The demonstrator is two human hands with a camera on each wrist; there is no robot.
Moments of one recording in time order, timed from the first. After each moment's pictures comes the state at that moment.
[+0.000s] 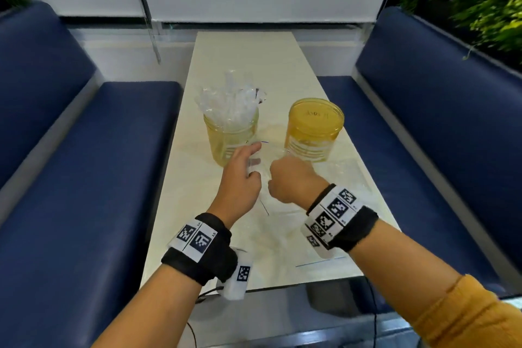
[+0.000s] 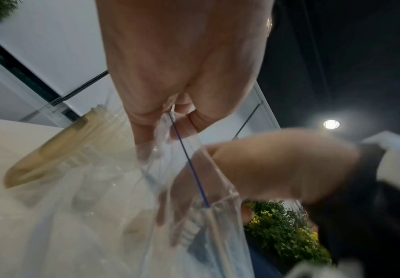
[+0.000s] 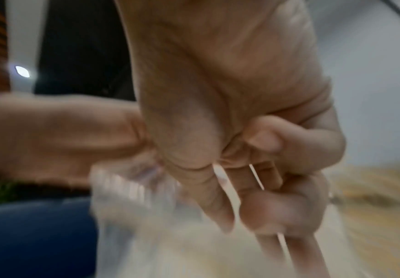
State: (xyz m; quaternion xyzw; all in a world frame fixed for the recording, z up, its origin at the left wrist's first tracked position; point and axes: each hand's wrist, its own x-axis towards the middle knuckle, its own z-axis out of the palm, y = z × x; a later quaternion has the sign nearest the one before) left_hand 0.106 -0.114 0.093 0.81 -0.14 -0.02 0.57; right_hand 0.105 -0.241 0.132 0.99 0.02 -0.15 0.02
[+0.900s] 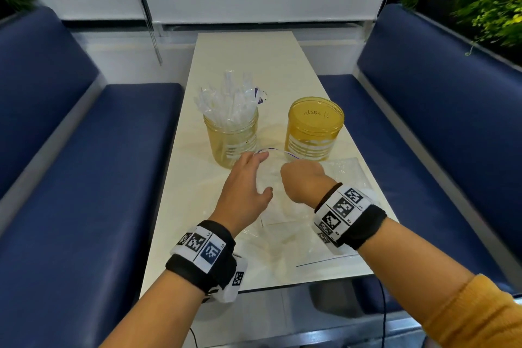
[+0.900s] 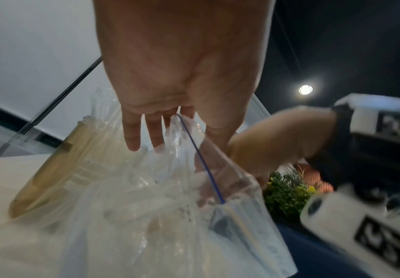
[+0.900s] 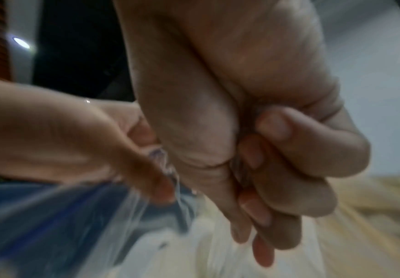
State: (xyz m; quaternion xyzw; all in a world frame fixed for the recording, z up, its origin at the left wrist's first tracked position) left_hand 0.100 -0.116 0.076 0.89 -0.21 0.03 0.40; right_hand 0.100 -0.255 0.133 0.98 0.02 -0.20 0.08
